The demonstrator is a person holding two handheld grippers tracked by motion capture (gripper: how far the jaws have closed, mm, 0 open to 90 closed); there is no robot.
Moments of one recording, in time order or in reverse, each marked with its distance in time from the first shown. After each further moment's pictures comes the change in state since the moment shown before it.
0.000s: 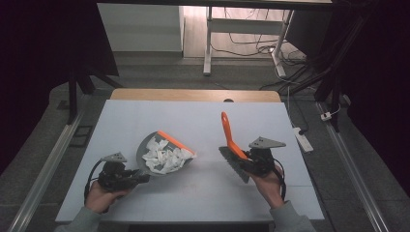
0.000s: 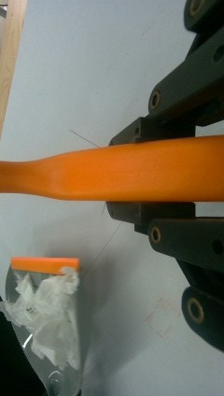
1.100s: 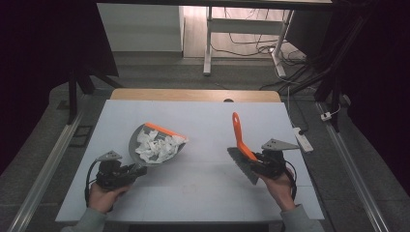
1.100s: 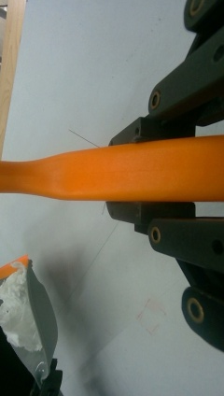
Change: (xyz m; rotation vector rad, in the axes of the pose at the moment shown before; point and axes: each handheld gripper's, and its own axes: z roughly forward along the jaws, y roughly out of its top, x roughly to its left) left arm -0.005 -0.001 -0.003 -0.129 0.129 -0.092; right arm -0.018 -0.010 -0.022 -0.024 0.021 0.027
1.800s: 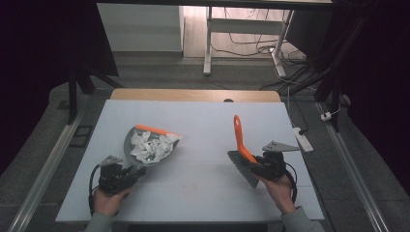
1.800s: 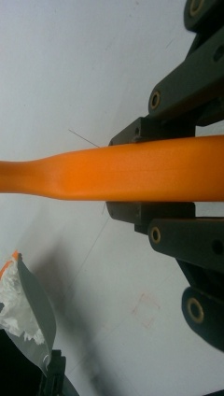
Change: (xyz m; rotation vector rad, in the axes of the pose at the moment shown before) left arm -0.004 -0.014 0.007 -0.047 0.142 -0.099; right arm -0.002 -0.010 0.003 0.026 0.017 0.061
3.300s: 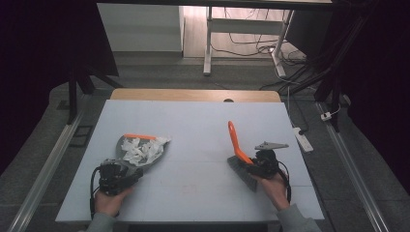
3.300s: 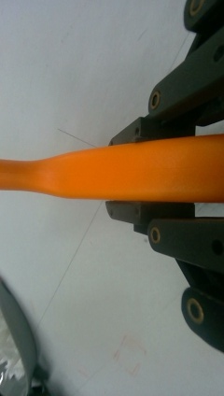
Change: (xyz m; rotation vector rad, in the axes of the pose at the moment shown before) left arm 0.015 -0.010 0.016 0.066 0.126 -0.137; right arm -0.017 -0.012 0.031 0.138 -0.045 0.044
